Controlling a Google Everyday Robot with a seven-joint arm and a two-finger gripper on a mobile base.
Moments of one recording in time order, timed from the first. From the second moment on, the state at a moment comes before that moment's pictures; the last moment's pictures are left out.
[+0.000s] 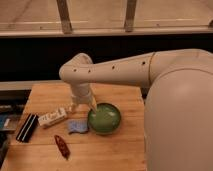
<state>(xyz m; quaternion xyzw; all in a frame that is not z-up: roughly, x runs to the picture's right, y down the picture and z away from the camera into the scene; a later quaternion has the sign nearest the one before) -0.105 0.102 0.703 -0.26 0.23 0.64 0.68</state>
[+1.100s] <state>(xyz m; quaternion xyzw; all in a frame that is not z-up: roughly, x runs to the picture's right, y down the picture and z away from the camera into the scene) -0.169 0.172 0.685 -0.33 0.21 0.58 0.72</state>
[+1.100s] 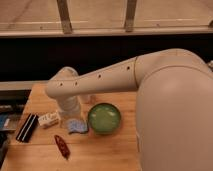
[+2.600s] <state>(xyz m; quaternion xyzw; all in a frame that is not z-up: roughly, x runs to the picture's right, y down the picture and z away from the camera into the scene) -0.249 0.231 0.709 -0.40 0.21 0.50 0.74</state>
